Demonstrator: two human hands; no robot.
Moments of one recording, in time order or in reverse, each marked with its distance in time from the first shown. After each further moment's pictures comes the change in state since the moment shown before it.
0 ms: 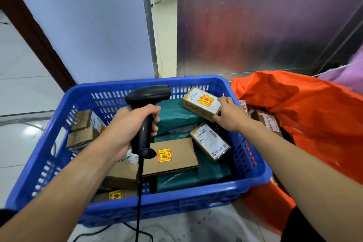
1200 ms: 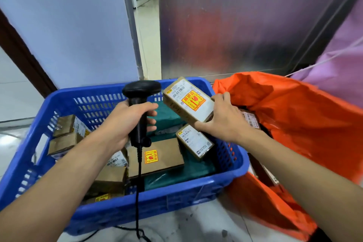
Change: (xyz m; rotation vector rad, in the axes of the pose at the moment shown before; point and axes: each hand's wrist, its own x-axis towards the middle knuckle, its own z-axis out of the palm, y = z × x) left_hand 0.005 0.013 0.029 -0.024 -0.037 -0.014; right_hand -0.102 -0.026 -0.052 0.081 0.212 -0.011
